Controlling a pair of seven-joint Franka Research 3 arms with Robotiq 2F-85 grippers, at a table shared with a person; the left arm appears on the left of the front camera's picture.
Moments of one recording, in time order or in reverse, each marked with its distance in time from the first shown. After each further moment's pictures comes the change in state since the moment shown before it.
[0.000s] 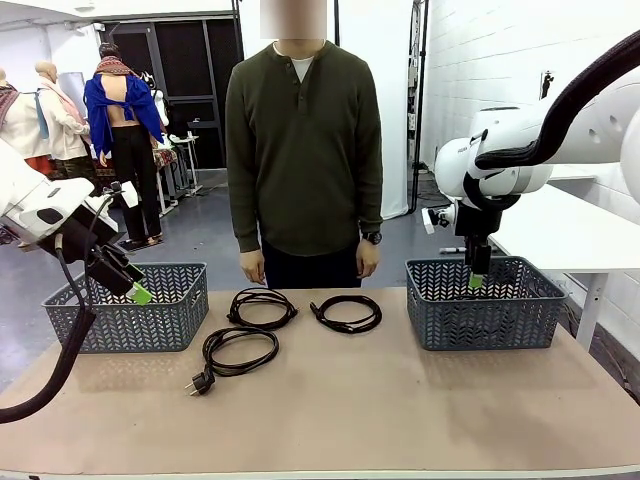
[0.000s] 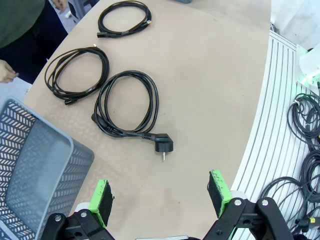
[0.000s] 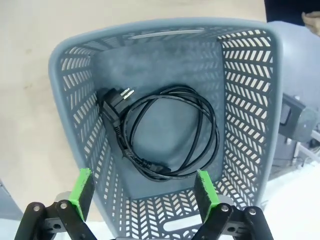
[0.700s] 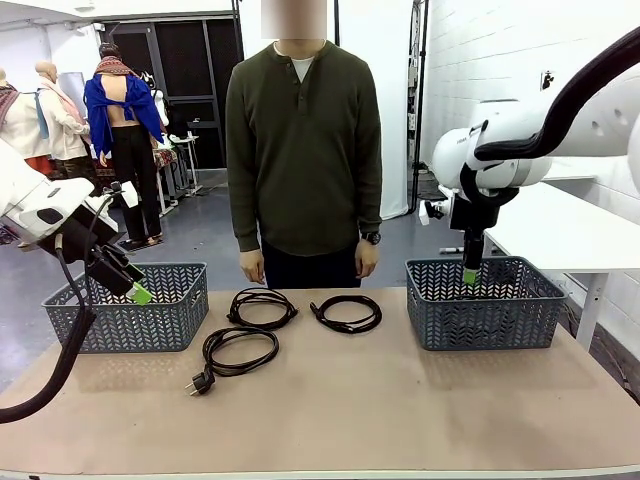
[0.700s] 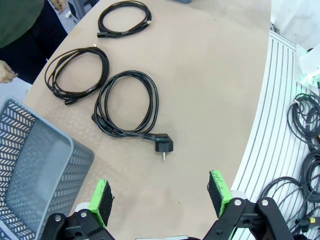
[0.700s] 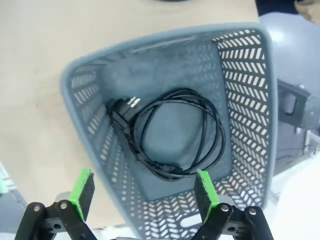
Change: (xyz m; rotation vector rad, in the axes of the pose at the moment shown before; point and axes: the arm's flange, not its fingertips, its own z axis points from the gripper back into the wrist) left arm 0.000 0.000 0.000 0.000 0.000 0.000; right arm 0.009 0.011 0.021 0.016 -0.022 -0.127
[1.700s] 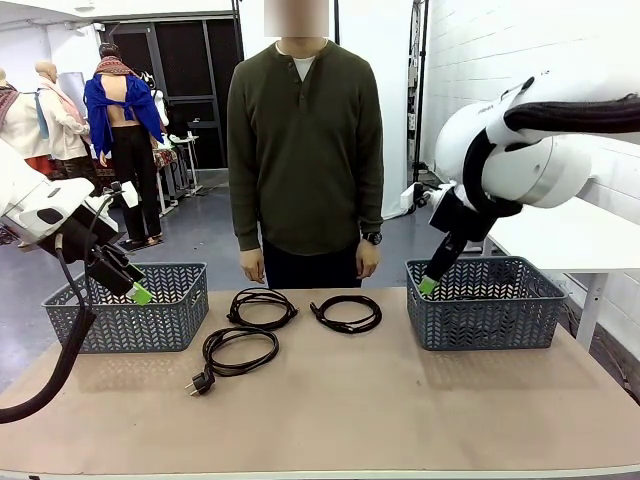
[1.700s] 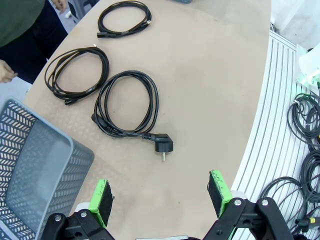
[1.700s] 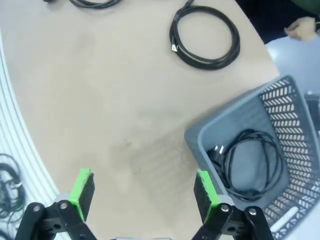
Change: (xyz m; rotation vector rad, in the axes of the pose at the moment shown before) left arm 0.000 0.000 0.000 0.000 0.000 0.000; right arm 0.013 0.155 0.033 0.000 -0.337 -0.241
